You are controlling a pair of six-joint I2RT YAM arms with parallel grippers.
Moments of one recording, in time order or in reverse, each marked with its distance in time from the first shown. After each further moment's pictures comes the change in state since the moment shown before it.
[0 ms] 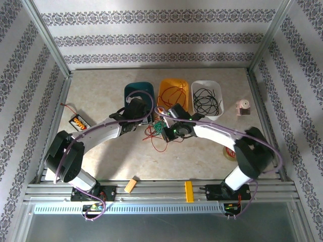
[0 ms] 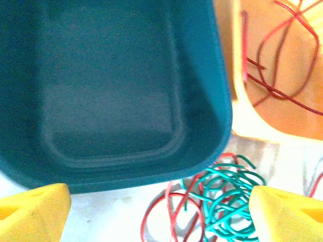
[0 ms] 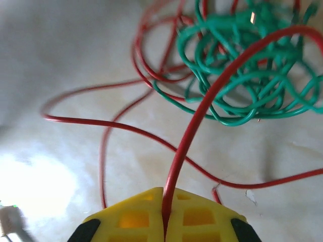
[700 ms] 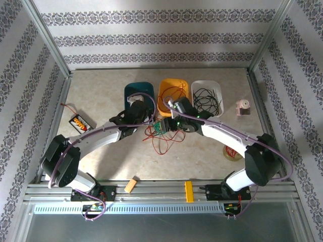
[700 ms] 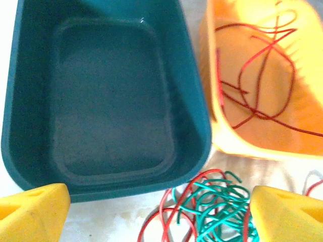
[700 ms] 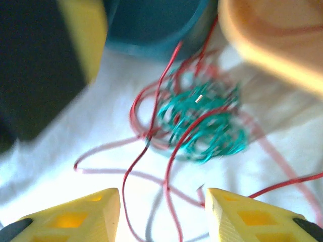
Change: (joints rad) left arm -0.048 -0.063 -0.037 0.050 -0.158 0.000; right arm -0.016 -0.039 0.010 0.048 0.081 0.100
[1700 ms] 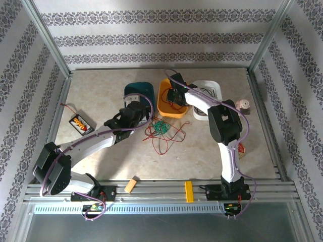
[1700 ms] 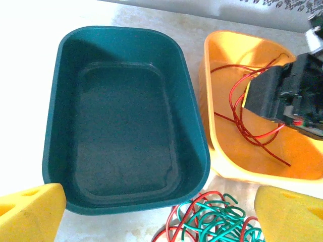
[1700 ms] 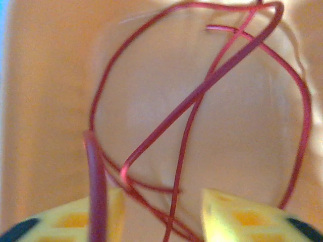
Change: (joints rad) left arm -0.031 -0.113 -0.044 0.061 -0.104 0.054; right arm -0.231 0.615 0.612 -0.041 0.293 0.236
